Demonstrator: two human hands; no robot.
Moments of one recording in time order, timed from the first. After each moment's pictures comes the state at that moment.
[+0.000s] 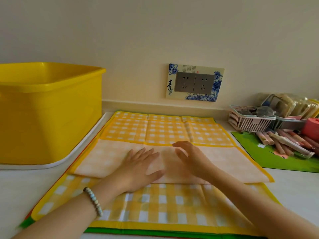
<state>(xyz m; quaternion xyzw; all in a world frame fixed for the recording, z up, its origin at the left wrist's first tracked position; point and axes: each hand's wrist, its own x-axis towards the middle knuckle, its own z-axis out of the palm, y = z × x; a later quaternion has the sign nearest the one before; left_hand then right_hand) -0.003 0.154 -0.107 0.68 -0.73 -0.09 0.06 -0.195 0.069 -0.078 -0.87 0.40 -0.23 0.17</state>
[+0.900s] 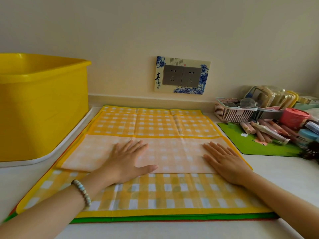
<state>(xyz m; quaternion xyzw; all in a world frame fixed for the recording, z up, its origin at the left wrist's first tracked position) -0.004 0.156 -0.106 0.69 -0.72 -0.07 0.05 -0.327 0.067 -0.098 -0.84 0.54 -0.01 0.04</state>
